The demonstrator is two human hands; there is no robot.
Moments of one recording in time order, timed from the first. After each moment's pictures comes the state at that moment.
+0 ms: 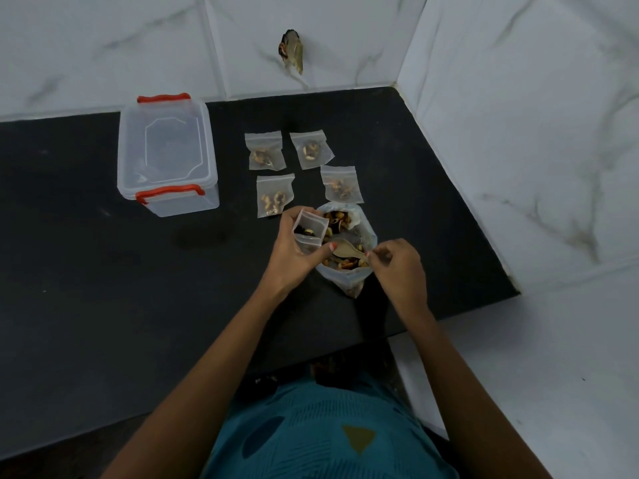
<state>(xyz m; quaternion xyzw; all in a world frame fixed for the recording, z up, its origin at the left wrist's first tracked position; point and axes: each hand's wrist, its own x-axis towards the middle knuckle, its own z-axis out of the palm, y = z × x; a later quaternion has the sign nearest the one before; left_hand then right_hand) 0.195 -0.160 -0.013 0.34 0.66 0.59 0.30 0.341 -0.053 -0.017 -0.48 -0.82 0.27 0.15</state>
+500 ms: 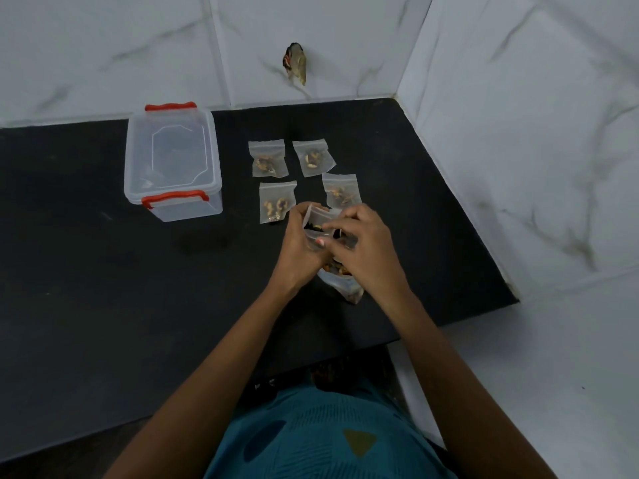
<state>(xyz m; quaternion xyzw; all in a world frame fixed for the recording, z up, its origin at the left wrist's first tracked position) 0.198 -0.146 0.001 0.35 0.64 0.62 0.28 0.294 -0.081 0.057 -0.28 -0.88 0.32 0.21</state>
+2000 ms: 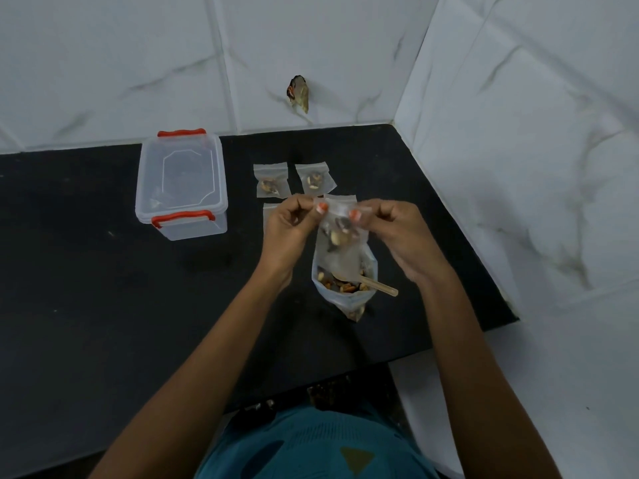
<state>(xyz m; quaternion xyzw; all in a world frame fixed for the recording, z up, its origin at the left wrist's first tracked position) 0.179 -0.147 0.058 0.30 0.56 0.71 0.31 0.296 -0.044 0.094 -0.32 -0.71 0.60 0.20</state>
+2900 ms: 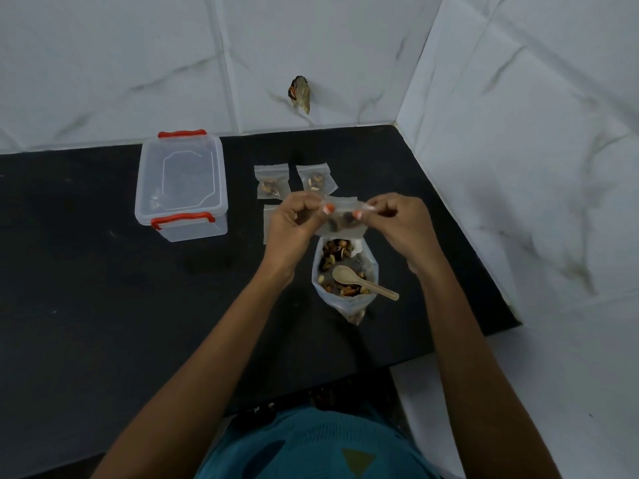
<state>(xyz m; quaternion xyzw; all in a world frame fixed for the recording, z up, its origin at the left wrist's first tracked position) 0.175 -0.138 0.057 0.29 0.59 0.70 0.29 0.293 -0.027 0.095 -0.36 -0.75 0.53 0.17</state>
